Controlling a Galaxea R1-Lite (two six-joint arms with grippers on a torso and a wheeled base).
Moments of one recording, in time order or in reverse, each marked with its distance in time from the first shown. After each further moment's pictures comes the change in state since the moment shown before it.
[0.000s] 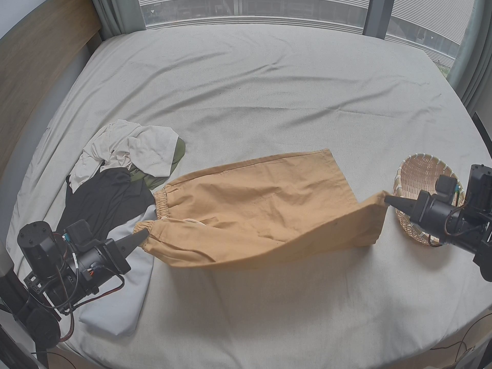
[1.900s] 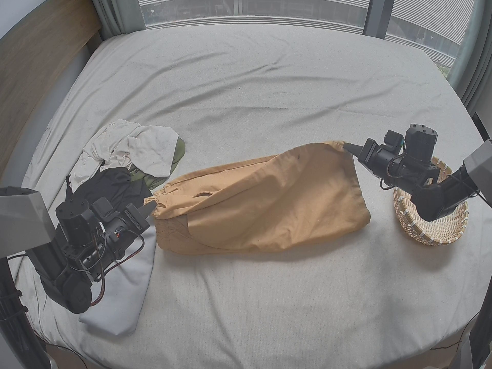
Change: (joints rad) left arm 0.037 0.302 -0.327 0.001 0.132 -0.150; right arm -0.005 0.553 -0.648 -0.069 0.017 0.045
